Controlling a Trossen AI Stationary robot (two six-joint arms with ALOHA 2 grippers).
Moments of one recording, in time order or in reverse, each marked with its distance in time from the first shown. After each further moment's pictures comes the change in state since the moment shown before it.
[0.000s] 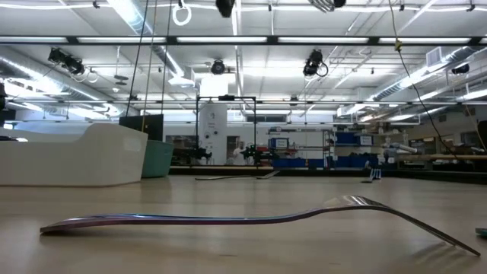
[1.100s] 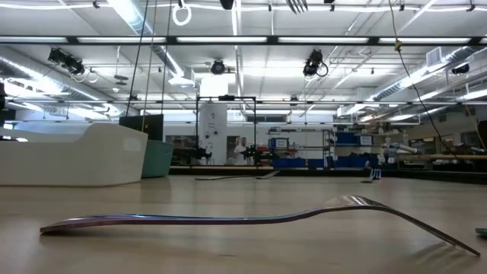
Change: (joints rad) left arm -0.049 0.005 0.000 0.092 -0.118 -0.065; right arm 0.098 0.192 0.000 0.285 0.196 -0.102
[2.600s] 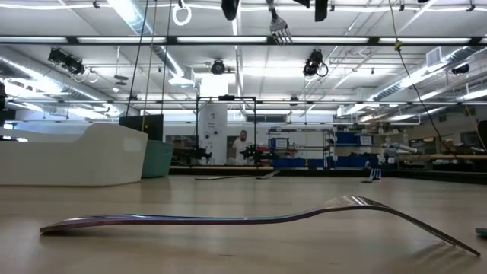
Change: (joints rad) left arm 0.031 0.039 0.001 -0.022 -0.003 0.069; right arm -0.034 0.101 0.000 0.041 0.030 0.010
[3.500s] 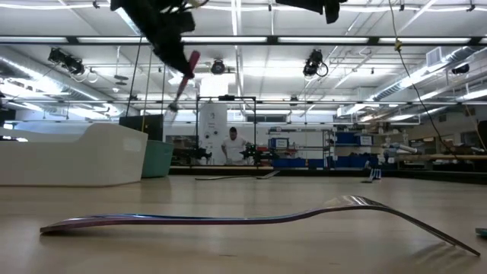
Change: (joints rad) left arm 0.417 -0.144 0.000 -0.761 -0.309 0.318; right arm 0.051 -0.048 0.000 -0.218 0.085 0.010
